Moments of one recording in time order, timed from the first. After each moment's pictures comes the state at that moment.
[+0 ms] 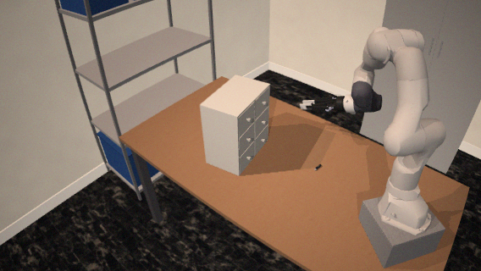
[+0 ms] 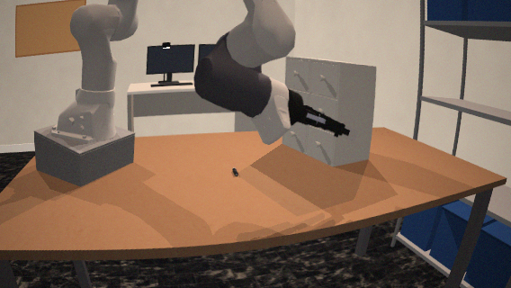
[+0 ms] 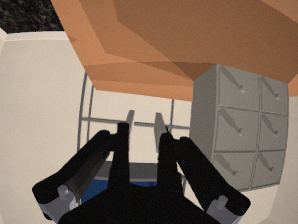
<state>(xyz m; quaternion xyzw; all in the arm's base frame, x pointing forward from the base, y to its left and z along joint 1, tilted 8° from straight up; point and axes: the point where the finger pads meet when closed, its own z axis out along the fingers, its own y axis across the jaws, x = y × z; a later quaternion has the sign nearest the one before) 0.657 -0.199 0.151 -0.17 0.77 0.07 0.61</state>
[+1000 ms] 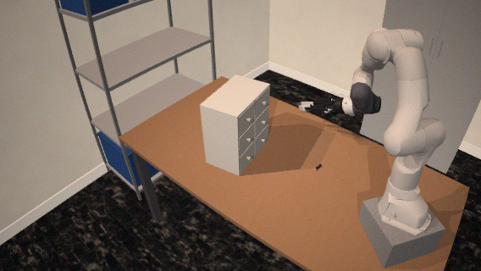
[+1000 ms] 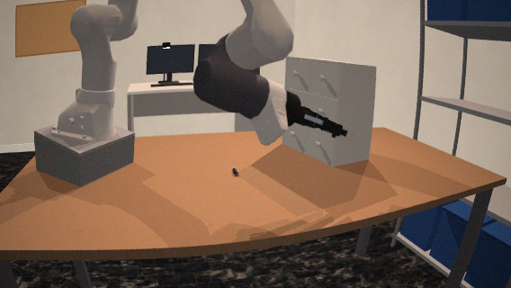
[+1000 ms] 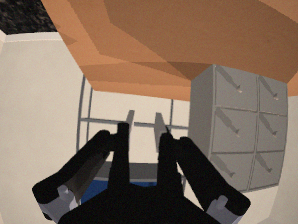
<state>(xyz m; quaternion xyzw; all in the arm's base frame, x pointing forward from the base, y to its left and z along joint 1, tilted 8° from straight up) 0.656 -0.189 0.146 -0.17 0.77 0.07 0.61</state>
